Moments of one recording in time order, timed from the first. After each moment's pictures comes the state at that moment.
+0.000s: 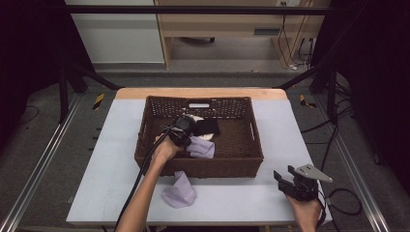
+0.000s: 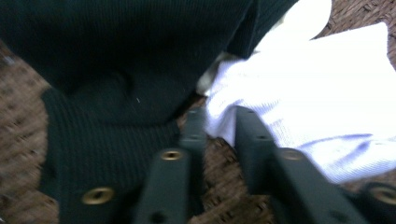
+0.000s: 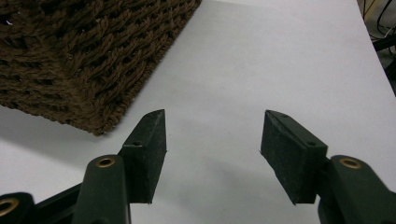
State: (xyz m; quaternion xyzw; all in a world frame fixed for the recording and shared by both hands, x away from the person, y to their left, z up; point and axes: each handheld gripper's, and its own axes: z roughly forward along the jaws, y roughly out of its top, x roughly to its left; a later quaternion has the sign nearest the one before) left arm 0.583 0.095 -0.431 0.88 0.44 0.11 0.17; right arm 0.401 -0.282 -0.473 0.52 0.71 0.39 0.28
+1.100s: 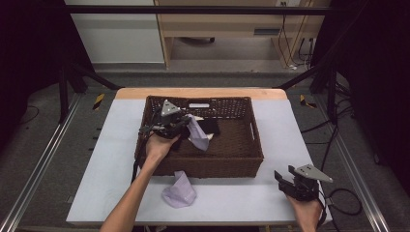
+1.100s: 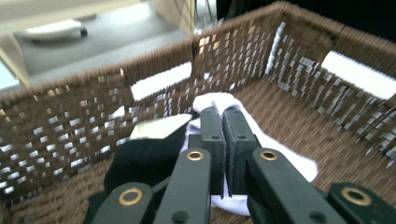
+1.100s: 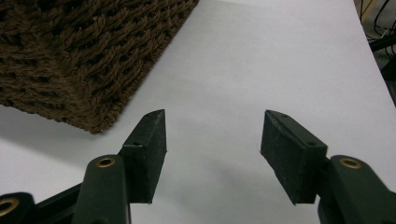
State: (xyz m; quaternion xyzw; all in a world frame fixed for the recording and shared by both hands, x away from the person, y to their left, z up) left arm 0.541 0.129 -0.367 0.77 0.37 0.23 0.47; right arm 0.401 -0.283 -0.473 0.52 0.71 0.39 0.29
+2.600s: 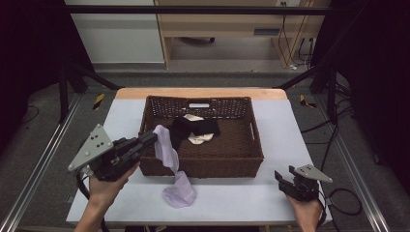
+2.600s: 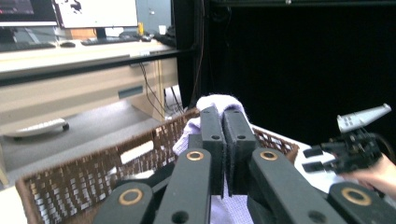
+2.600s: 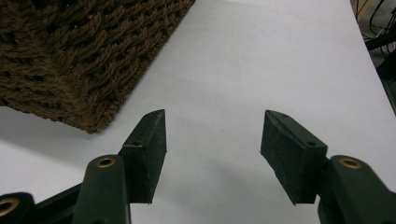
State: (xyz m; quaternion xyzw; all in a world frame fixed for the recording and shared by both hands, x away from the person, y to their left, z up) left arm 0.376 0.212 -0.286 0.70 0.27 0.24 0.61; right arm 0.400 -0.282 -0.473 0.52 0.70 0.39 0.29
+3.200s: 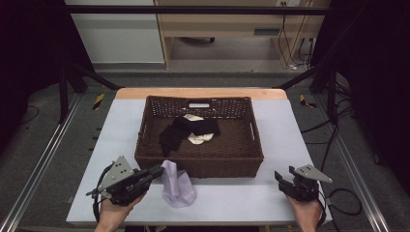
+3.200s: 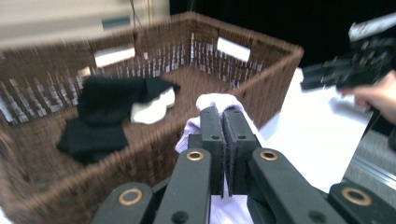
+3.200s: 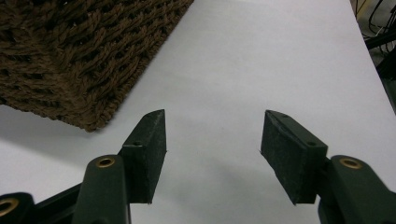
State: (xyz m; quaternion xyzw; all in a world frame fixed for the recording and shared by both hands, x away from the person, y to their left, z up) left arm 0.372 0.205 -0.377 0.77 0.32 0.18 0.52; right arm 0.400 -0.282 -0.474 0.52 0.71 0.38 0.29
